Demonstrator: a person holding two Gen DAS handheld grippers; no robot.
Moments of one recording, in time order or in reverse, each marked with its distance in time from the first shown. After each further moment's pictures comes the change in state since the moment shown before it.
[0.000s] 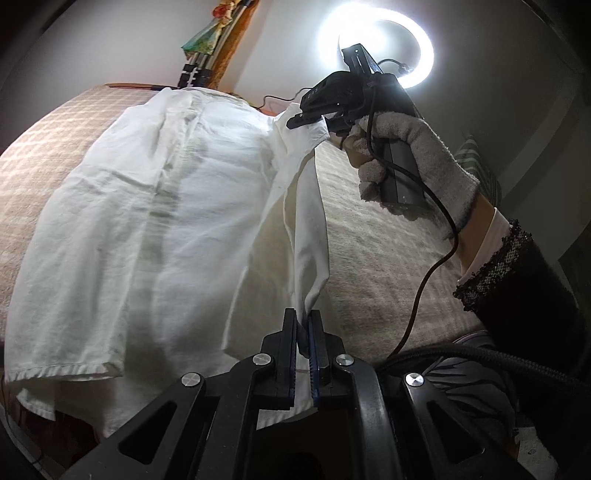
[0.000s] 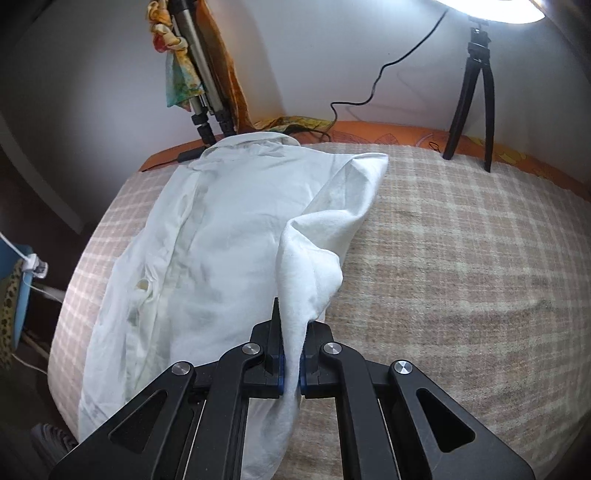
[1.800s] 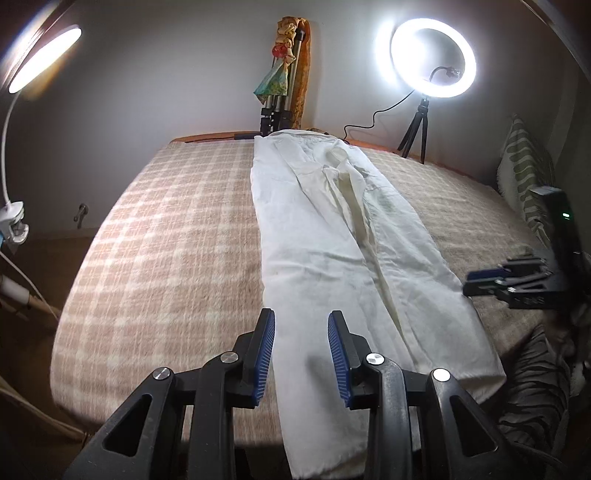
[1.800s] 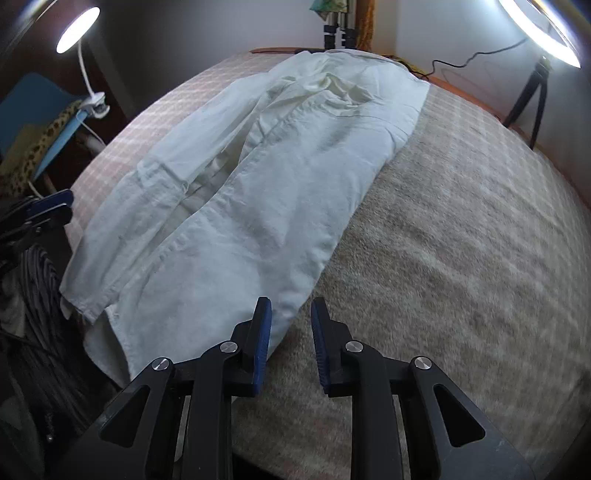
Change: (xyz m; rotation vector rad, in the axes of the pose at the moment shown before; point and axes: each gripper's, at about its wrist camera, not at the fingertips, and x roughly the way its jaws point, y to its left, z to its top) left arm -0.073 0.110 0.053 0.182 -0.033 0.302; right arm -0.043 0.058 -0.183 -0.316 0.139 0.066
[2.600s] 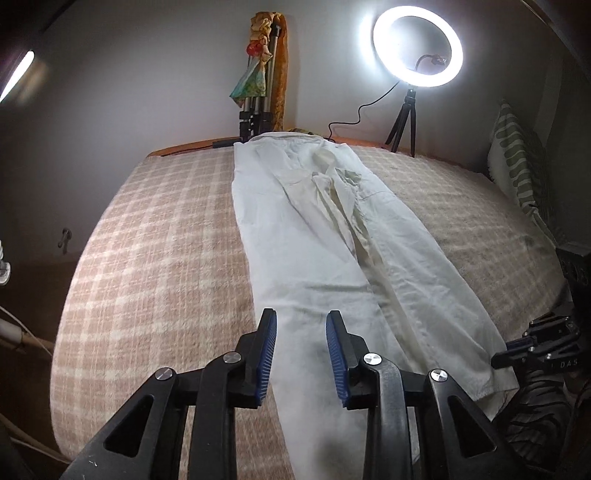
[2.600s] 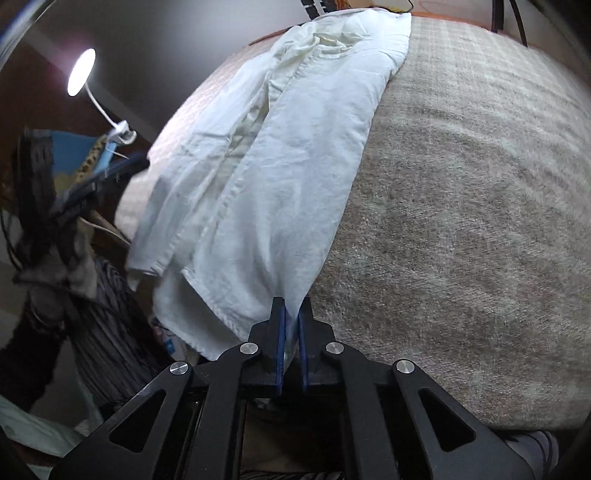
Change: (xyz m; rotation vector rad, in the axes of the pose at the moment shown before) left arm 0.027 -0.001 0.030 0.089 0.012 -0.038; right arm -0.003 0.013 -0.050 0.191 0.055 0.239
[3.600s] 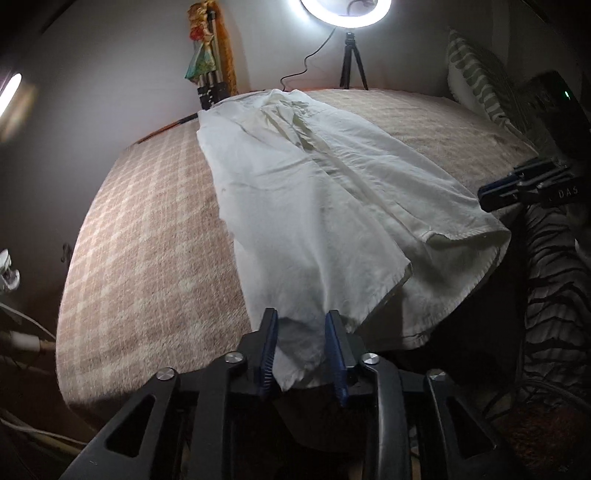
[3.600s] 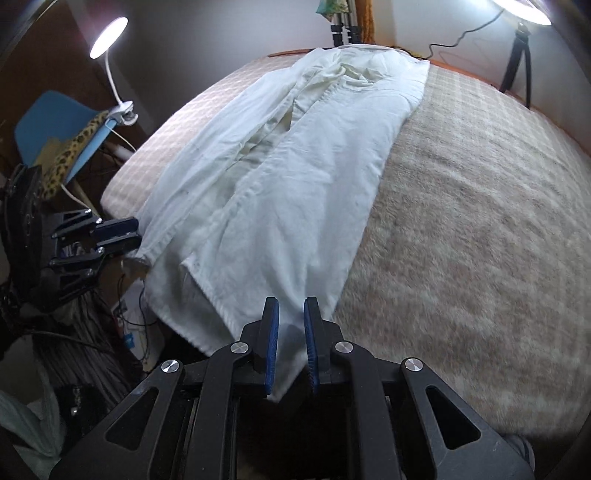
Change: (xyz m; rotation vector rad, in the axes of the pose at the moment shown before) left arm -0.030 -0.033 -0.104 0.187 0.108 0.030; right arm -0.013 0.021 -0.011 -0.130 -0.094 -0.128
